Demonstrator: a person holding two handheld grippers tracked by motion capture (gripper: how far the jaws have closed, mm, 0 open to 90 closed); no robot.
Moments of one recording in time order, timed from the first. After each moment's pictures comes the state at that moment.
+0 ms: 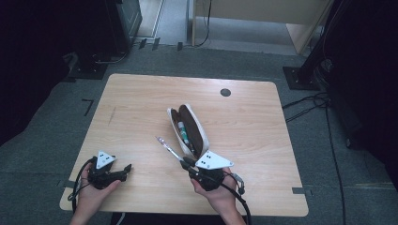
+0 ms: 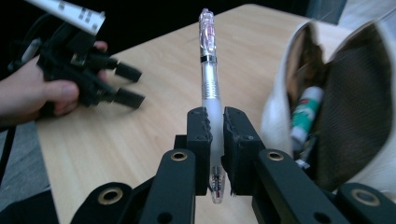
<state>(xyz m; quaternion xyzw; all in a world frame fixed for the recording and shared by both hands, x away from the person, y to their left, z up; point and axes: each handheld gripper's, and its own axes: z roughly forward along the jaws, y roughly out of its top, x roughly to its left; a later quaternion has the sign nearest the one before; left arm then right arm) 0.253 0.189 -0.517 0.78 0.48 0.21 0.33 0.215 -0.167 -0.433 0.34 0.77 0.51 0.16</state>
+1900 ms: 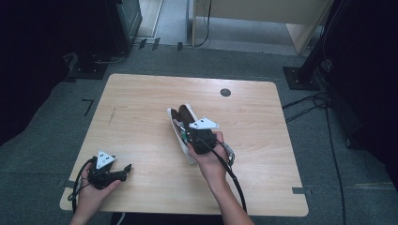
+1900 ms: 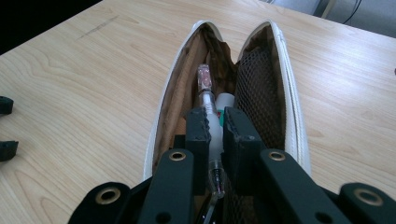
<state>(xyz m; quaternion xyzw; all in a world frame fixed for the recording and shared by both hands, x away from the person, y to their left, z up) 0.253 0.189 -0.517 0.78 0.48 0.21 0.33 0.305 -0.145 -0.421 0.46 0.76 0.40 0.21</state>
